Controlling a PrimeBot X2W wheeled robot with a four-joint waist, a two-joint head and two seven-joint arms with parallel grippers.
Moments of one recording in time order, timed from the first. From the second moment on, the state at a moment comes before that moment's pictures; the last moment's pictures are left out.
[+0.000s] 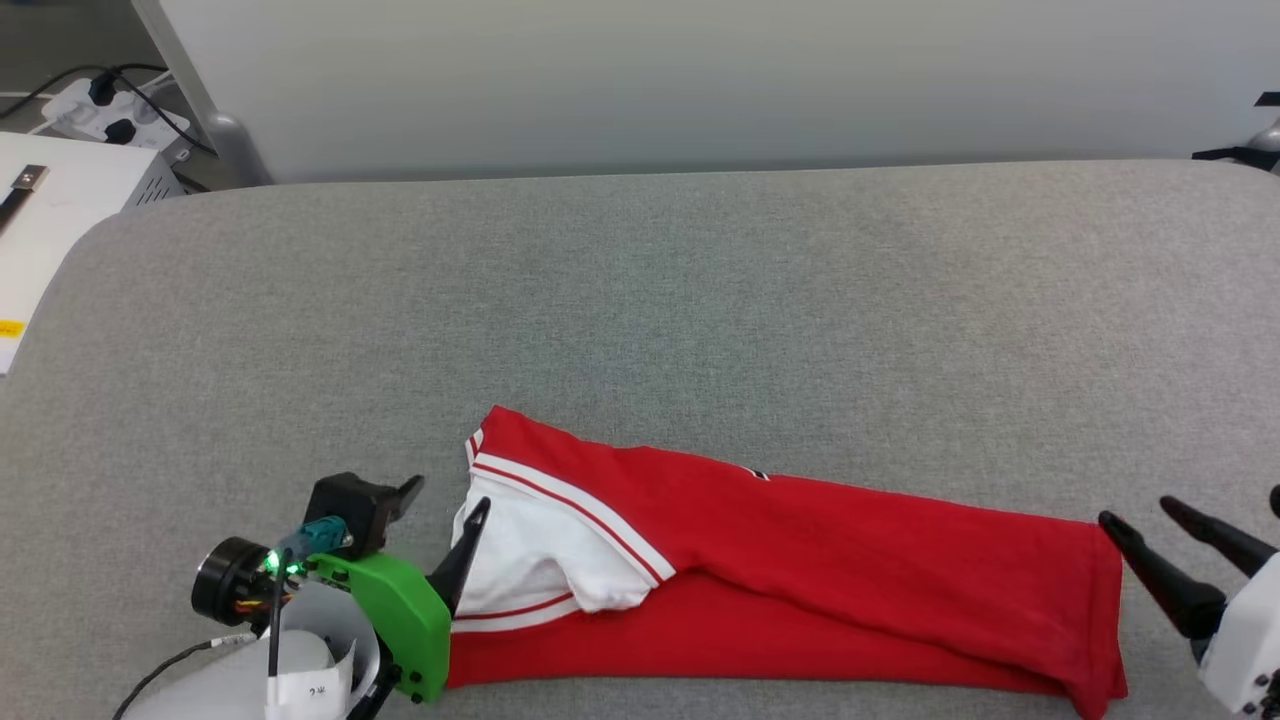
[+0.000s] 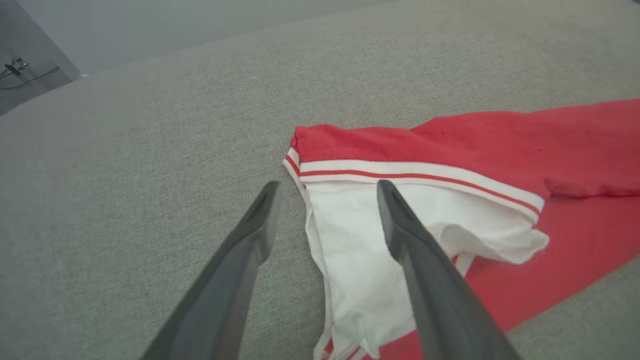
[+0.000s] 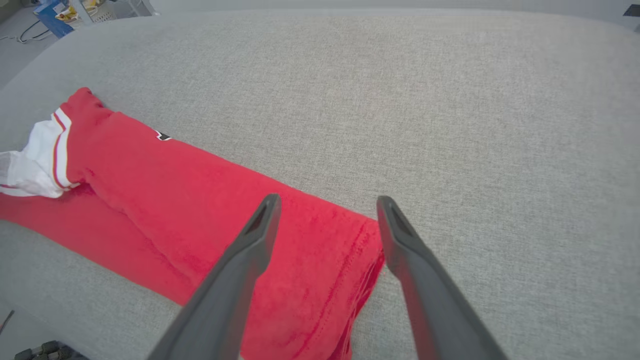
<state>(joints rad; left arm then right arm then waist) -0.52 0.73 -1.17 0.17 -1.02 0.27 -0.20 -0.02 -0.74 0.33 0.04 0.86 0.13 0.14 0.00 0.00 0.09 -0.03</state>
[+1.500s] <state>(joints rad) -0.07 0.28 -0.28 0.06 -0.26 0.18 -0.26 -0.08 -0.62 0.37 0.31 1.07 0.13 0.36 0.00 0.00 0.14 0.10</state>
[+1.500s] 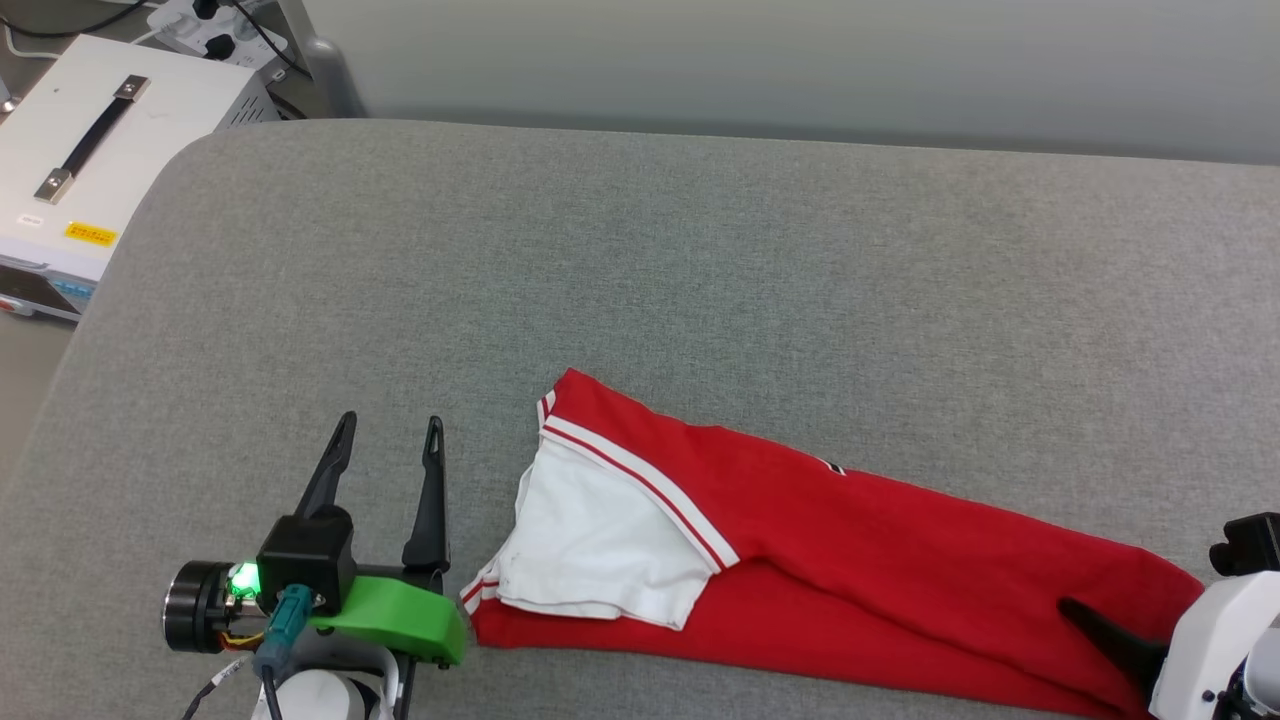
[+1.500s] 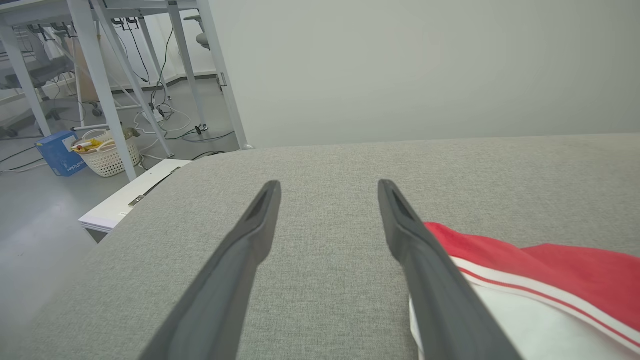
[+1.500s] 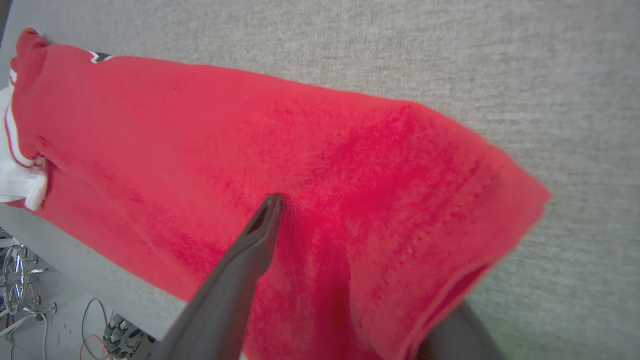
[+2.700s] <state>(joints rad) 0.00 0.13 -0.09 0.10 -0.09 0.01 -0.26 -0.03 -0.80 0.30 -0.13 1.16 0.13 0.52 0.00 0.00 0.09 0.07</state>
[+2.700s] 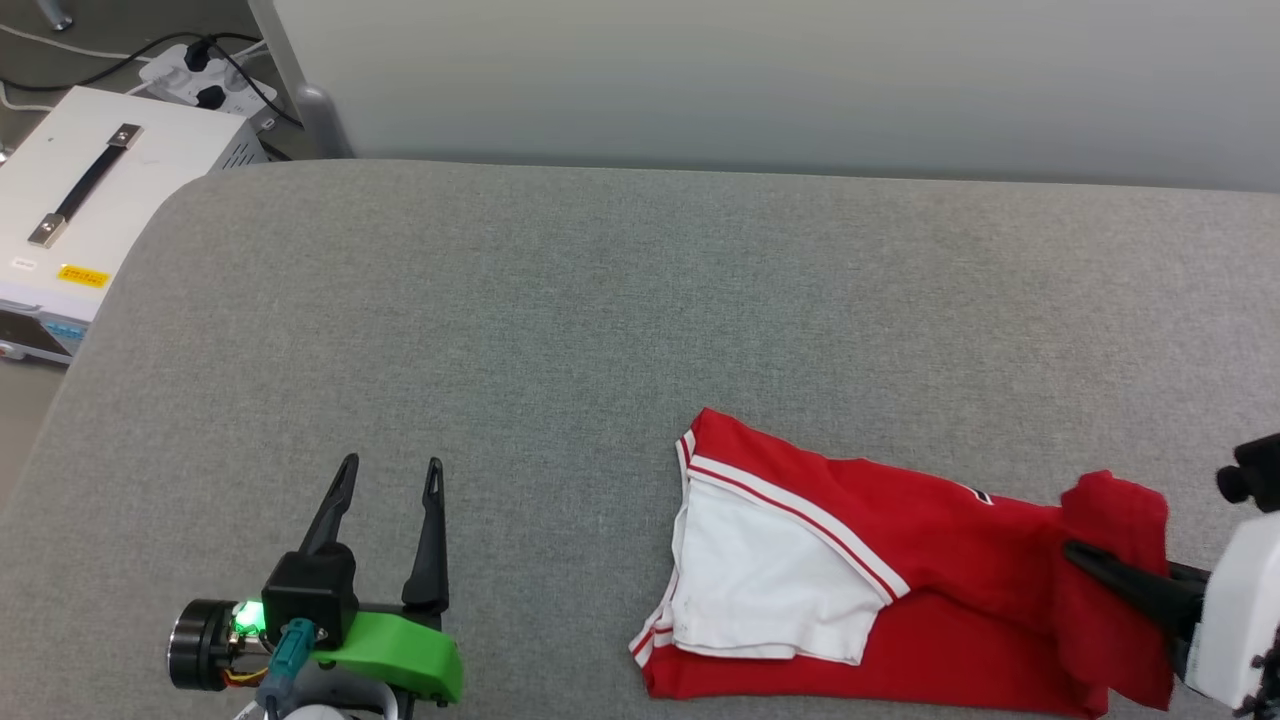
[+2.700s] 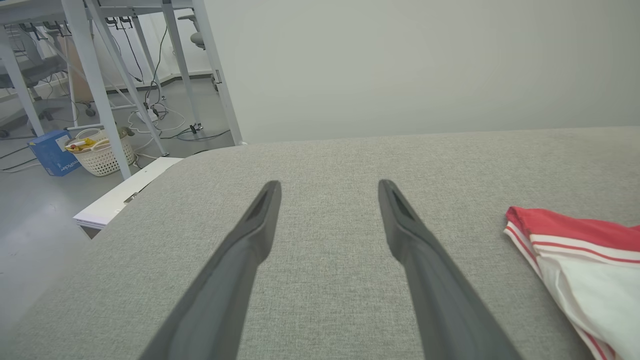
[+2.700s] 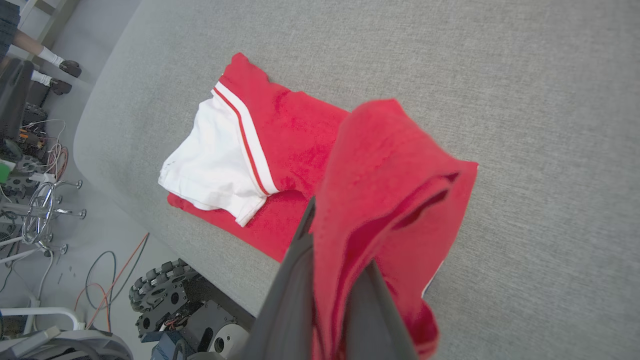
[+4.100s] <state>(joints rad) -0.04 0.09 -0.07 0.14 -0.03 -0.03 -0.26 -0.55 -0.45 0.81 0.32 0.90 0.13 0.25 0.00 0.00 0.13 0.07</state>
